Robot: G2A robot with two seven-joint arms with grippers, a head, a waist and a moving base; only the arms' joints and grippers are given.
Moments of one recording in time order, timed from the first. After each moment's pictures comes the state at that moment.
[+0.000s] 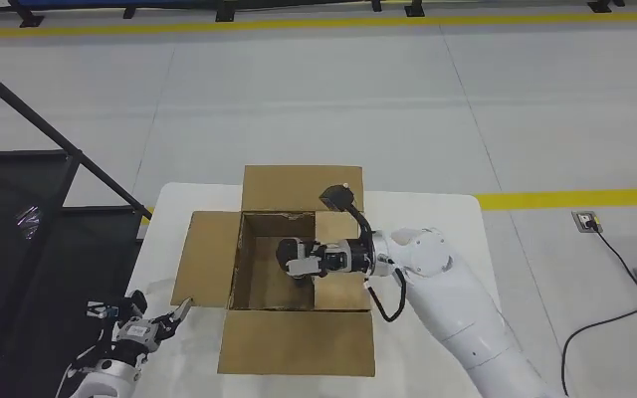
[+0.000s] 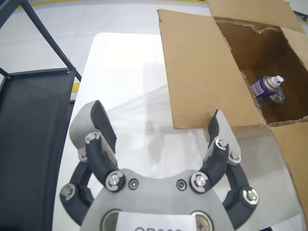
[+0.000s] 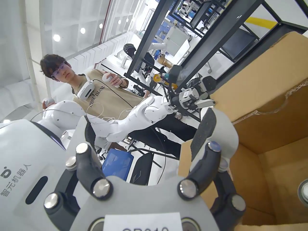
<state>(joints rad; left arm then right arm) 1.68 -1.14 -1.78 -1.83 1.05 -0.21 -0.13 -0.61 -1.42 1.02 -1.21 0.39 -0.60 1.22</state>
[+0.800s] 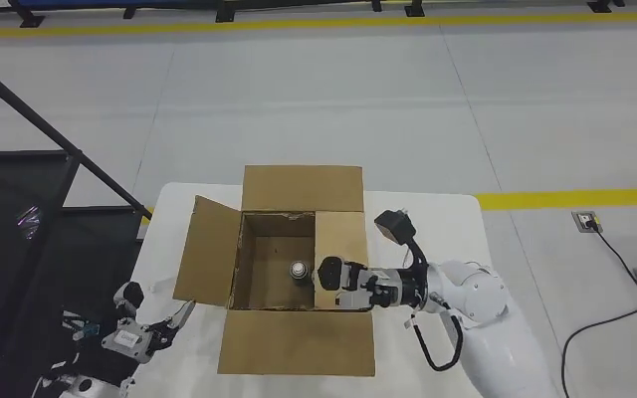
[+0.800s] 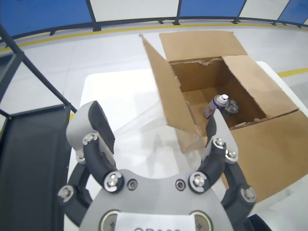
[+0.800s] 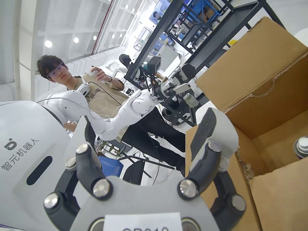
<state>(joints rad) 1.88 -1.14 -1.90 -2.21 1.05 -0.29 -0.11 -0.90 -1.32 1.27 -1.55 0.31 -0.58 1.22</state>
